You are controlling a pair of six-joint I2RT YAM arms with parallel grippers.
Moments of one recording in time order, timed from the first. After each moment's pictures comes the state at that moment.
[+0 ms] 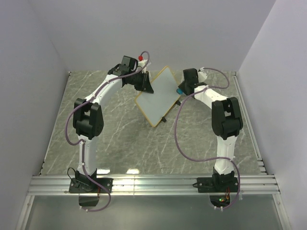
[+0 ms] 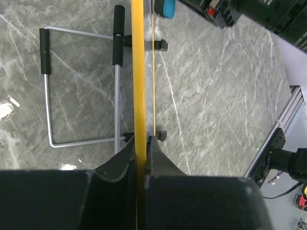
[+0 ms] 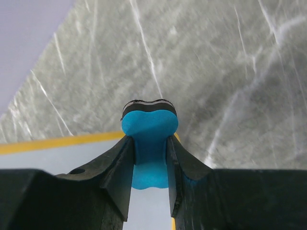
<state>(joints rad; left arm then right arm) -0.37 2.14 1.95 -0.62 0.63 -0.18 0.27 2.07 1.52 -0.19 0.27 0.94</state>
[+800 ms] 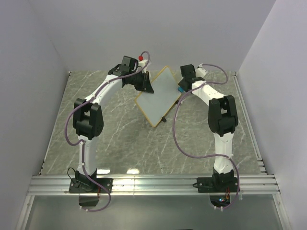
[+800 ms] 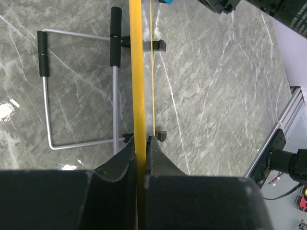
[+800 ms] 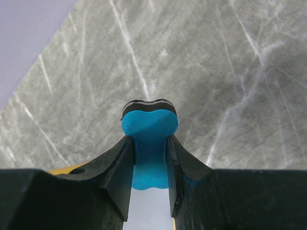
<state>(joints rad) -0.38 2.13 1.93 -0.61 0.63 -0.18 0.28 2.17 1.72 -0.36 0.39 0.94</state>
